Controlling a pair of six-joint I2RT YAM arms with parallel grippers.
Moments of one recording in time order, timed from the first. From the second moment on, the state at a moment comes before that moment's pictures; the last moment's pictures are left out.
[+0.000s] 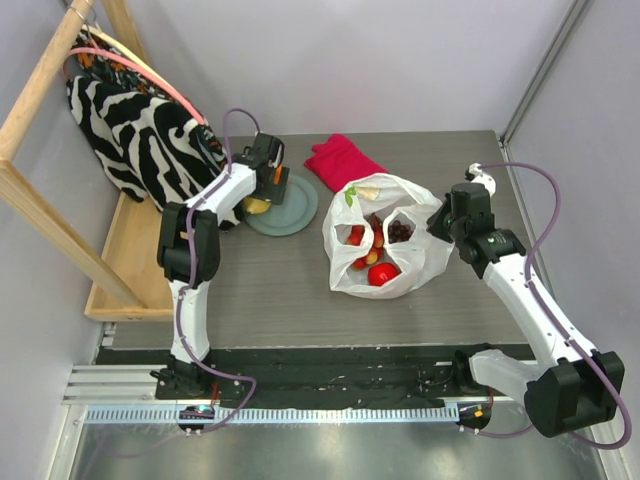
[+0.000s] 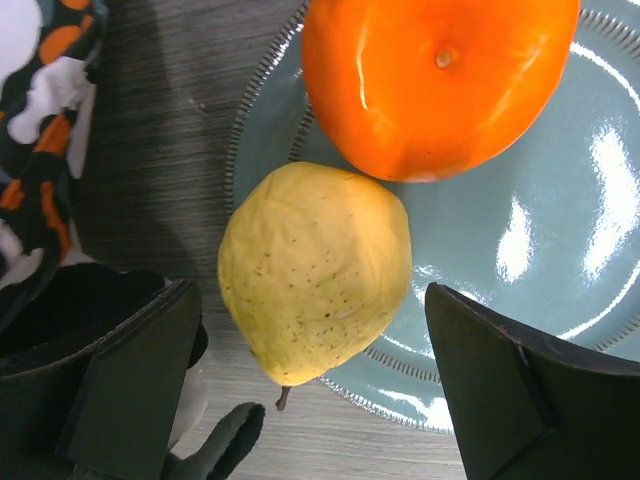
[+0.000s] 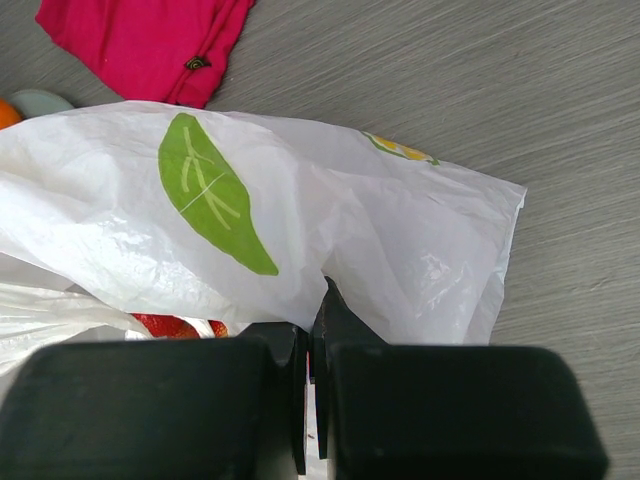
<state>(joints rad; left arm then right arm) -0.33 2.13 1.77 -0.66 -0.32 -0.07 0.23 1.08 0.93 -0.47 0.18 0.57</state>
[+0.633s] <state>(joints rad) -0.31 2.20 1.79 -0.68 -0.24 -0.05 0.23 1.11 0.96 -0.47 0.17 0.58</state>
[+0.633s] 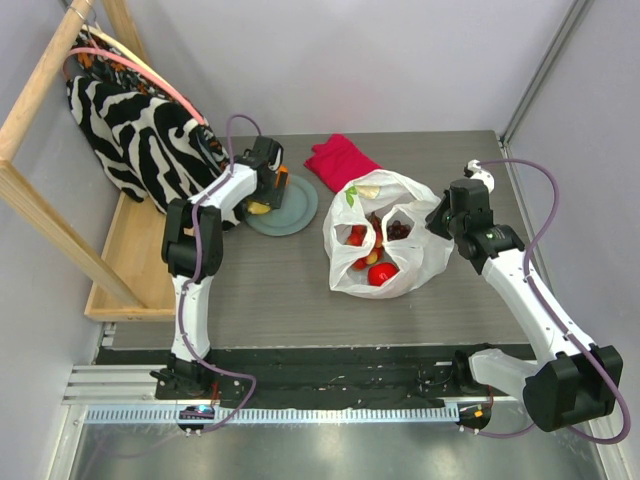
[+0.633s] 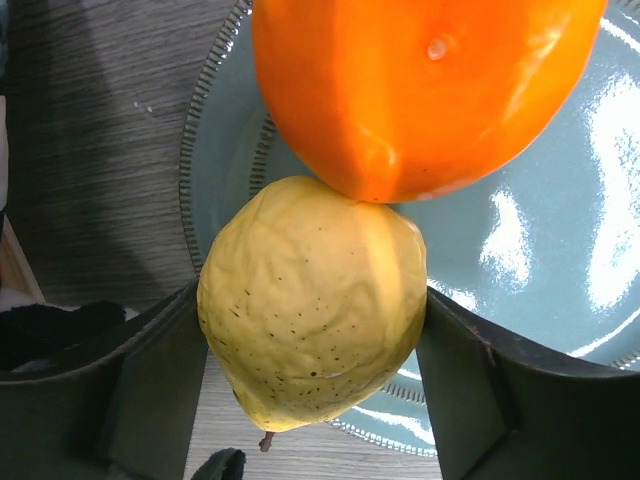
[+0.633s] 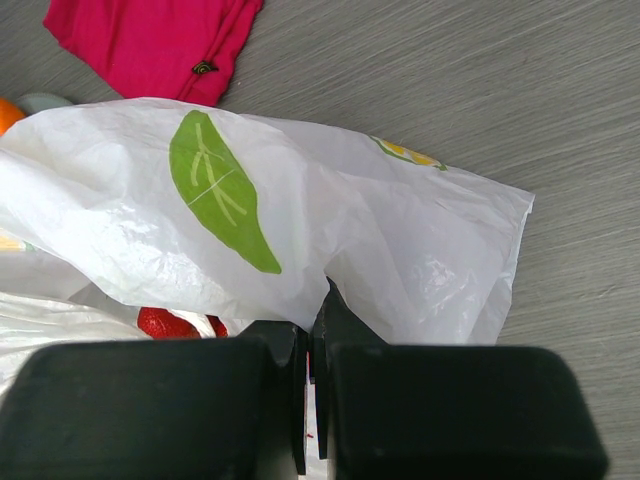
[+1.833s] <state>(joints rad) -0.41 1.65 1.35 -0.50 0.13 -0.14 0.23 1.06 0.96 -0.47 0.16 0.58</state>
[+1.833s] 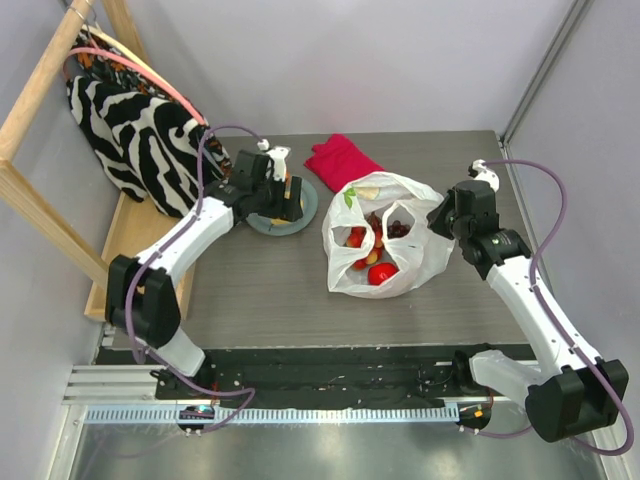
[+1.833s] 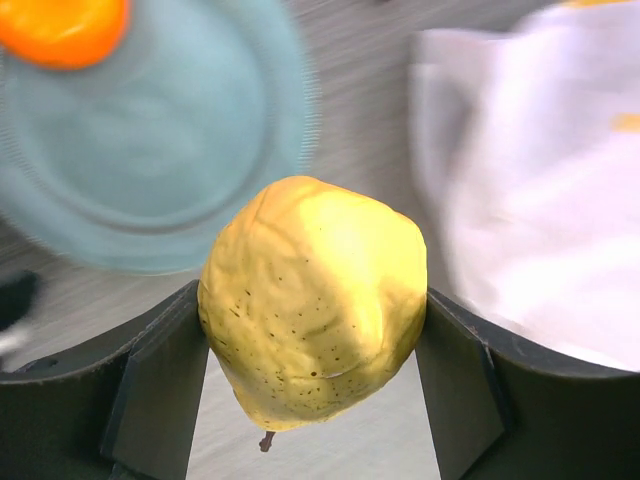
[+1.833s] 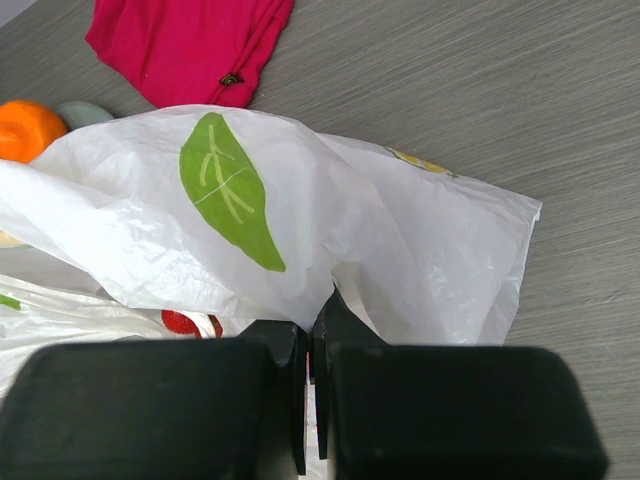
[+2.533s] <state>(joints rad) -0.70 1.30 1.23 -0.23 0.33 -0.43 0.23 0.99 0.92 -0.46 0.14 0.56</state>
